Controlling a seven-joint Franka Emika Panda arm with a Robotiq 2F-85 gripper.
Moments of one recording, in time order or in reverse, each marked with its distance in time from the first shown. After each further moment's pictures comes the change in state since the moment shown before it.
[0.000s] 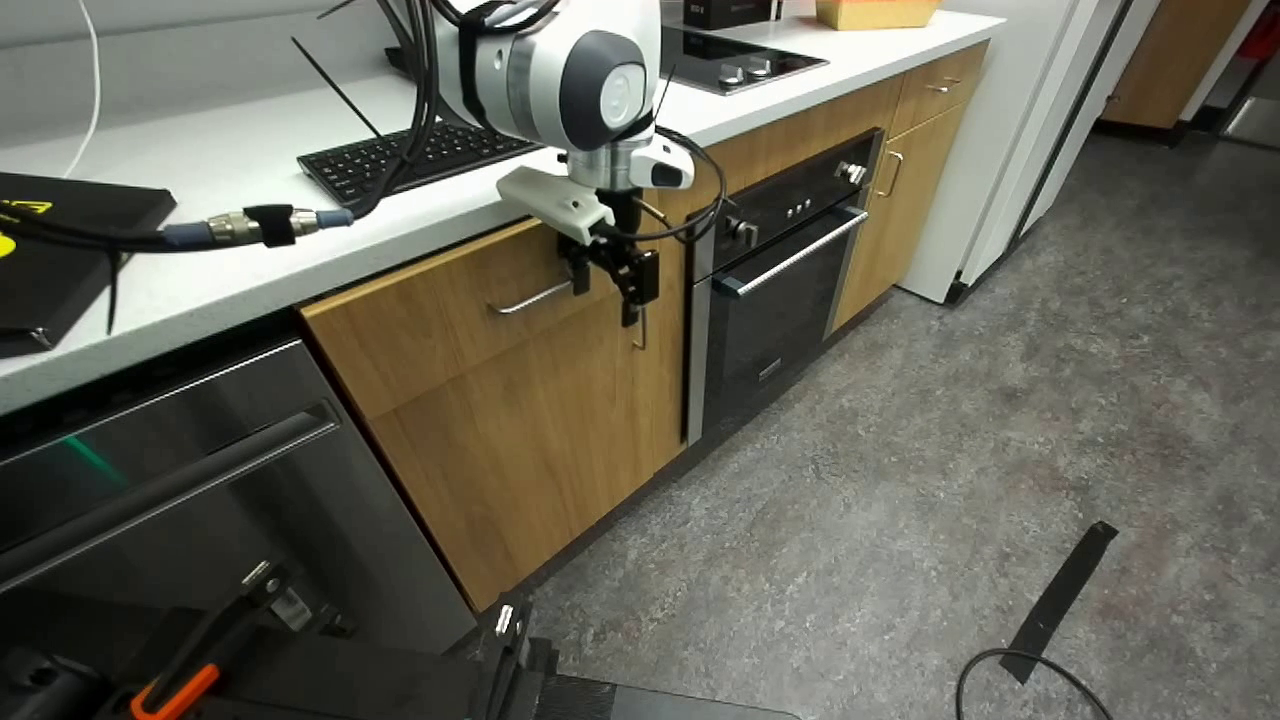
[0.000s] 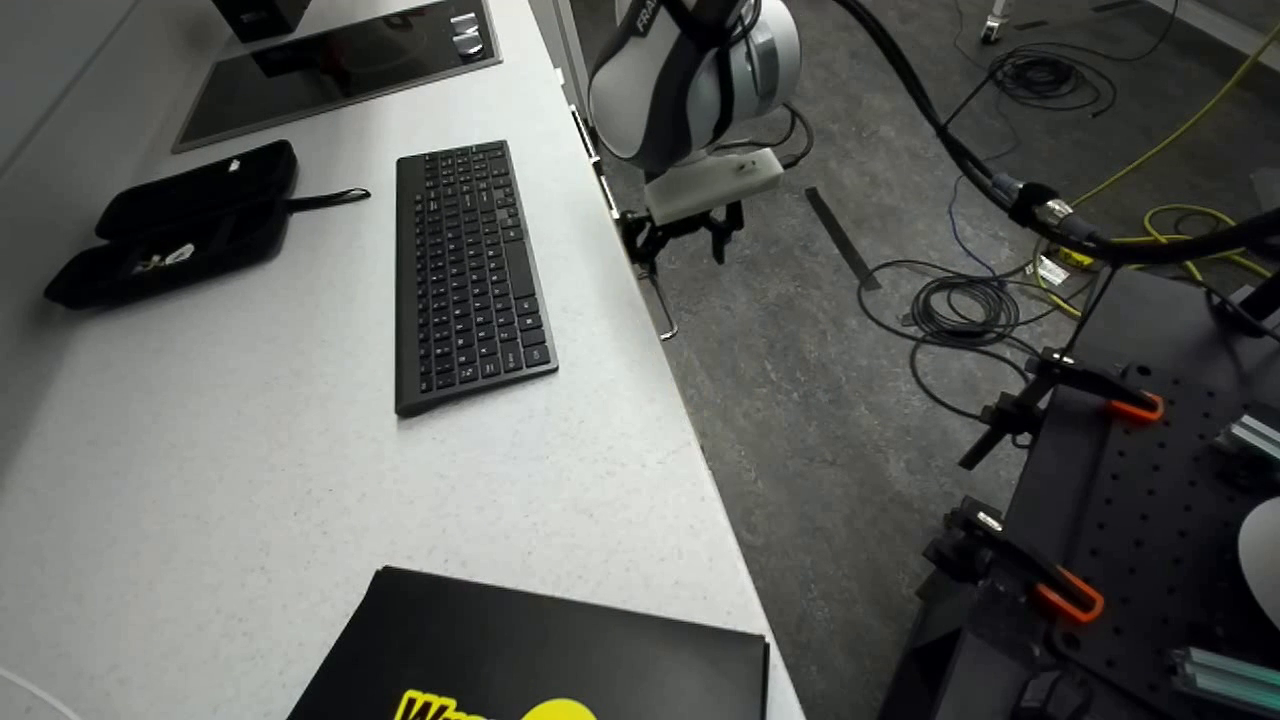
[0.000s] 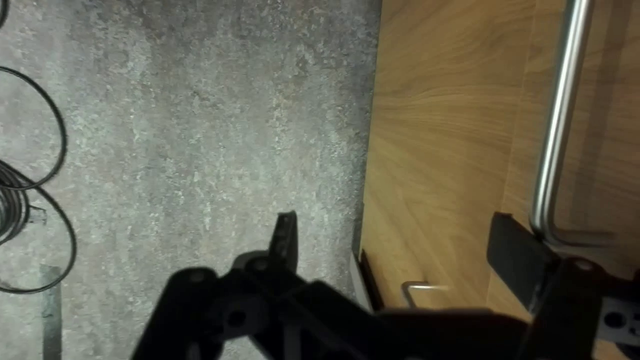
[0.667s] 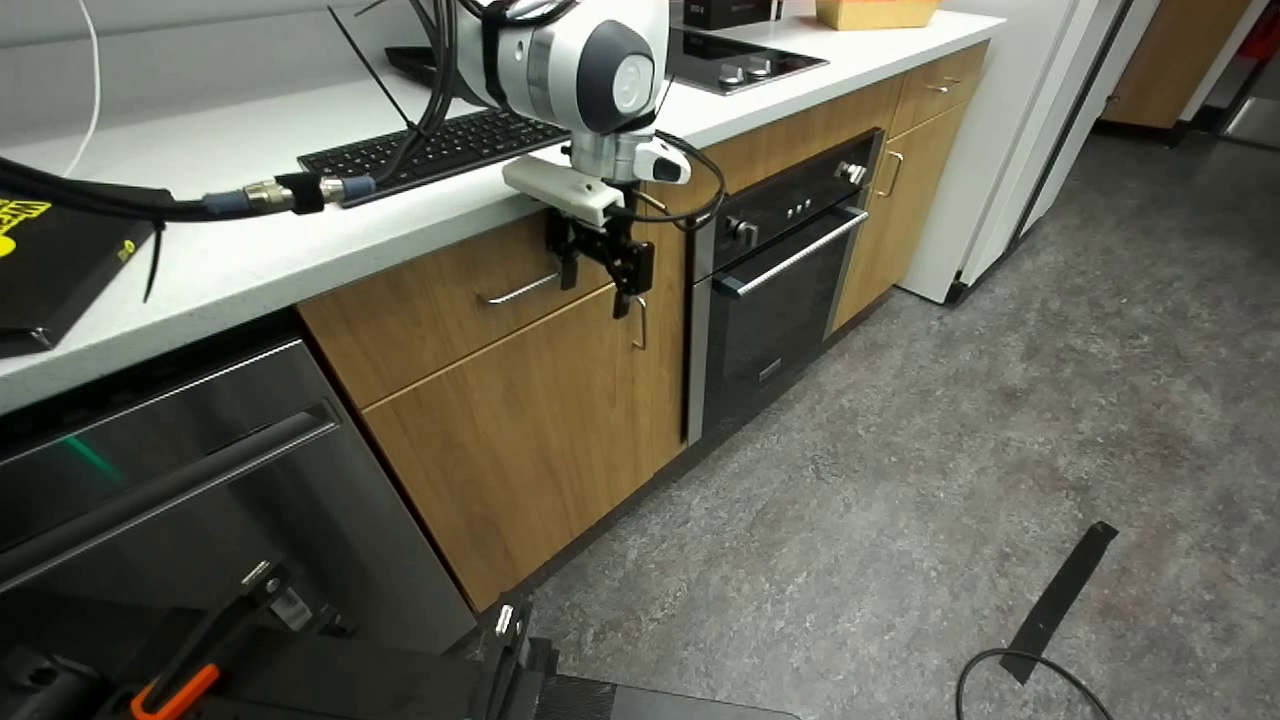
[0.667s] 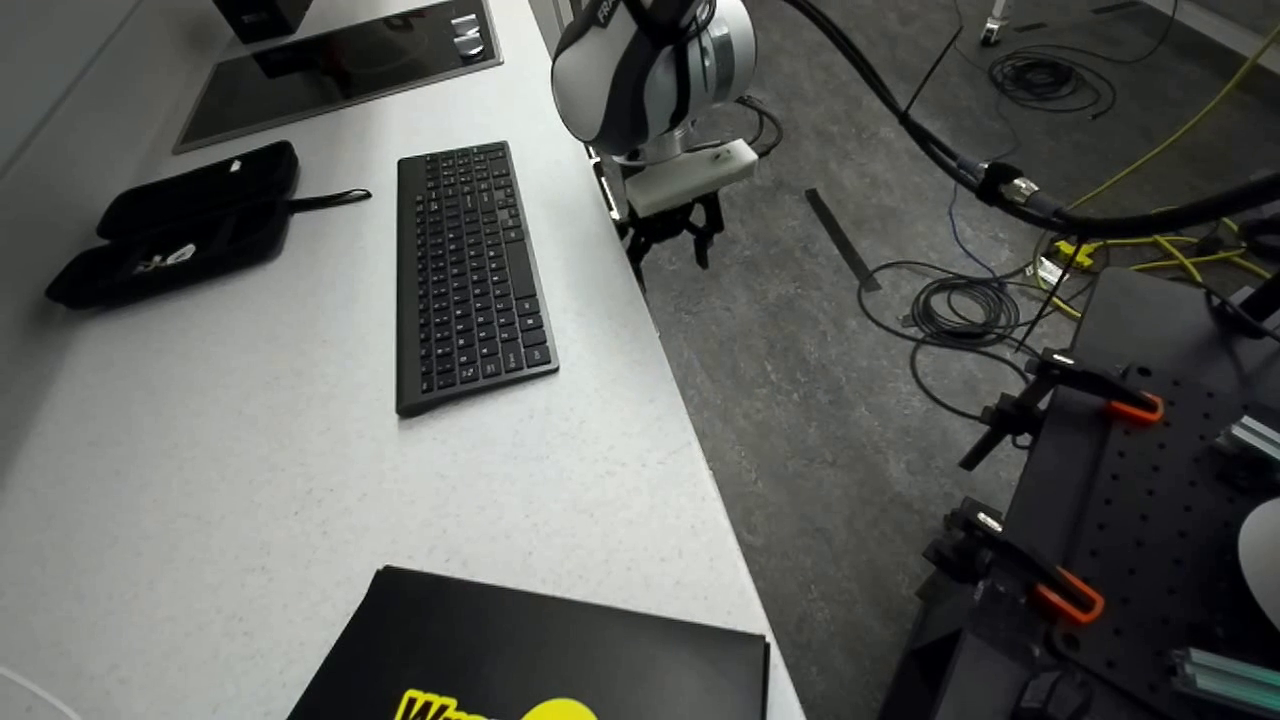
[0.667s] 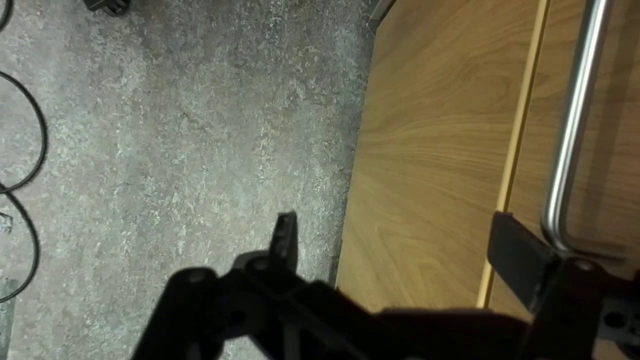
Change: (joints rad) arm -0.007 0.091 0.012 0.185 0.014 -0.204 -0.087
